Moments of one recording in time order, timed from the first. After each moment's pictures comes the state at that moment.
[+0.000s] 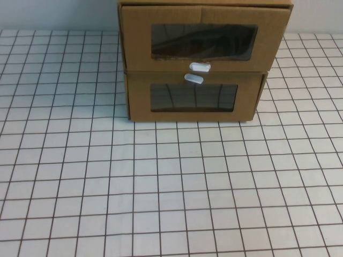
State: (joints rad) right arm 0.32 0.17 -0.40 0.51 0.57 -0.55; left arm -0.27 0.23 -0.45 -0.08 0.29 0.25
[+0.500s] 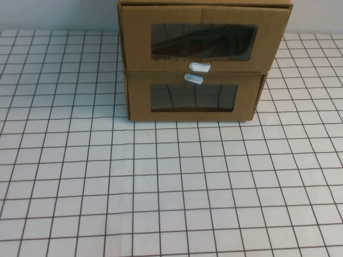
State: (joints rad) right arm 0.32 0.17 -0.39 0.50 0.73 -0.55; left arm -0.10 -0.01 0.02 -0.05 0.30 0.21
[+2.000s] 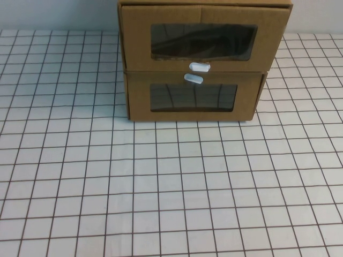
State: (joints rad) right arm 0.32 0.17 -0.39 0.50 0.76 -0.55; left arm -0.09 -0.01 0.03 -0.07 0.38 0.20
